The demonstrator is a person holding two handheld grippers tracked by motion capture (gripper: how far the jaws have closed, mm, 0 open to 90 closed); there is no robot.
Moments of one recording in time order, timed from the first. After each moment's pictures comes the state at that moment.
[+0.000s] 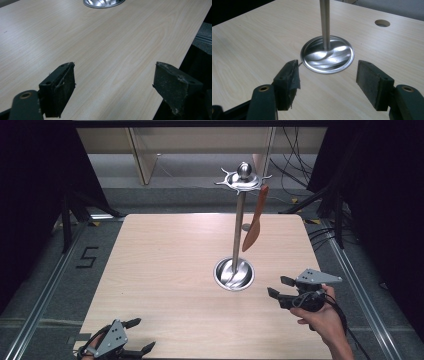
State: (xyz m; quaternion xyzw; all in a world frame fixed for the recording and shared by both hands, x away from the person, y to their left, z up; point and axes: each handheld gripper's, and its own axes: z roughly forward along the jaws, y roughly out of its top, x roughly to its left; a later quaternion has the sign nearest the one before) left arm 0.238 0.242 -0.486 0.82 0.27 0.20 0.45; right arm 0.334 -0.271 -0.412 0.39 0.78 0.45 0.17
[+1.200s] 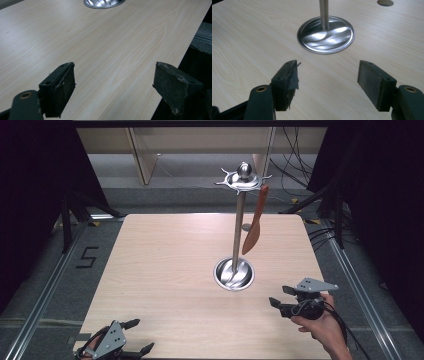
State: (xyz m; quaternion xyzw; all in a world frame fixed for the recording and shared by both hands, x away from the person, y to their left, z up) left arm 0.235 0.244 -0.487 0.83 0.27 0.20 0.45; right arm 0.325 -0.278 -0.437 0.41 0.80 0.42 0.16
